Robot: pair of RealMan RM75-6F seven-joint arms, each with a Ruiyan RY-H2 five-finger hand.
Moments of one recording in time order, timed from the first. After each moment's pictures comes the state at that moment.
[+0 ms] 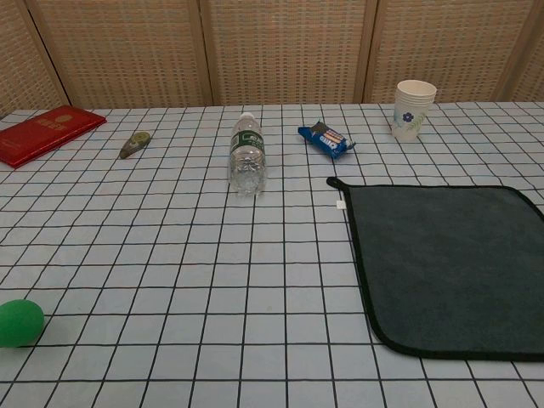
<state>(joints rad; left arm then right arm) -0.06 -0.96 -0.05 -1.84 1.52 1.55 0.08 0.11 -1.05 0.03 -1.61 -1.63 1.60 0.05</state>
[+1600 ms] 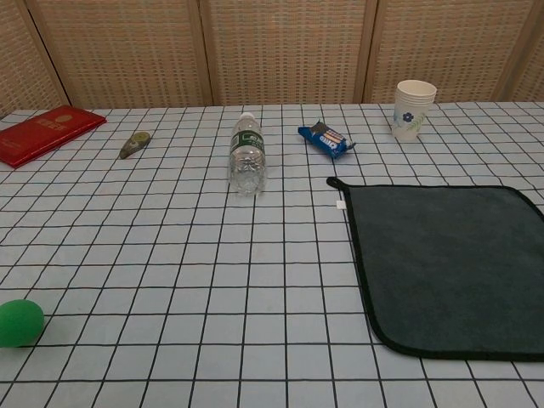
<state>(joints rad) -0.06 -0.94 -0.06 -1.84 1.51 1.54 0.05 0.24 -1.33 -0.07 -1.30 -1.57 1.14 -0.14</state>
